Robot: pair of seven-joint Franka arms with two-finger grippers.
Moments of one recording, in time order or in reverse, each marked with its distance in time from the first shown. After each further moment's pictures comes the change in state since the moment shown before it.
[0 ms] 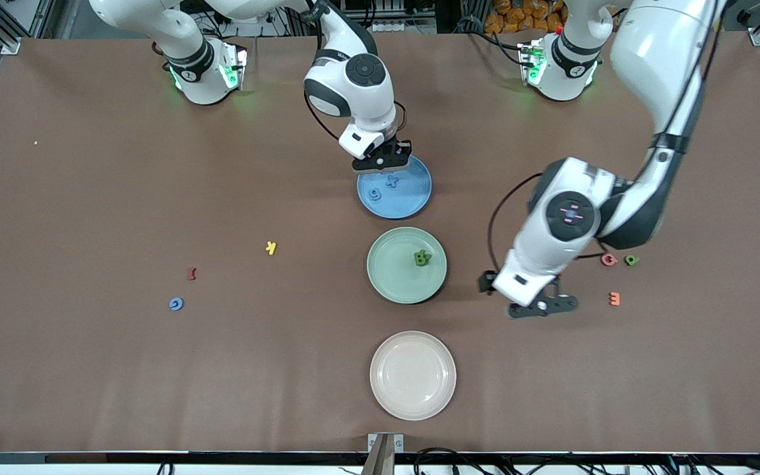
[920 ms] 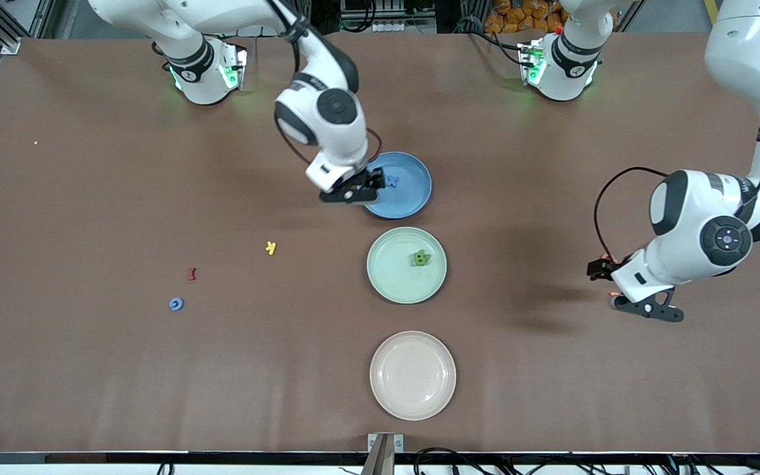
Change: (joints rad) left arm 0.388 -0.062 -0.045 -0.197 0.000 0.001 0.656; right arm -0.151 -0.021 -0.035 0.037 -0.001 -0.138 -0.158
